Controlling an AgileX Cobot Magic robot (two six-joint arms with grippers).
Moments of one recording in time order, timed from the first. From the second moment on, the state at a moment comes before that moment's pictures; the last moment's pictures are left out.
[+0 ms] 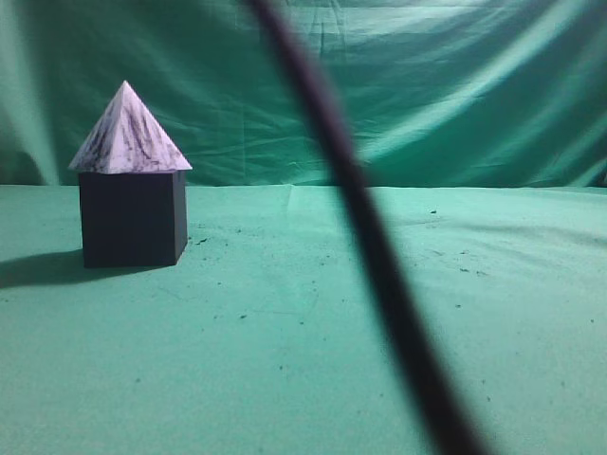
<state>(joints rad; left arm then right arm) -0.03 -0.02 0.02 0.10 0.35 0.07 0.92 2.05 -2.36 -0.03 1.26 0.01</state>
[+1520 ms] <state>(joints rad) -0.03 -0.02 0.02 0.11 0.35 0.07 0.92 0.74 -1.15 0.00 1.22 0.03</state>
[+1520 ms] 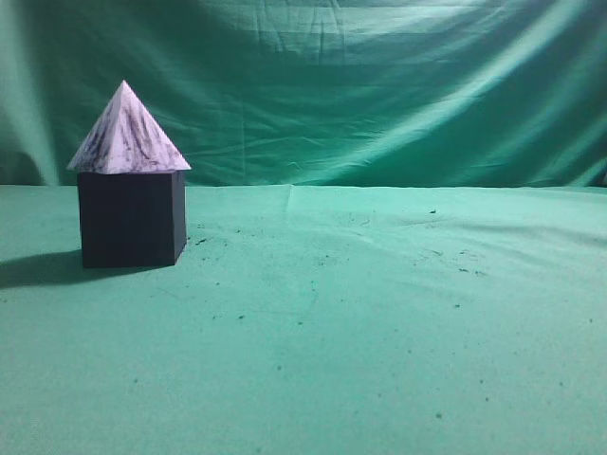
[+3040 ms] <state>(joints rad) -0.03 -0.02 0.02 0.11 0.35 0.07 0.14 -0.01 0.03 -0.11 0.33 0.10</state>
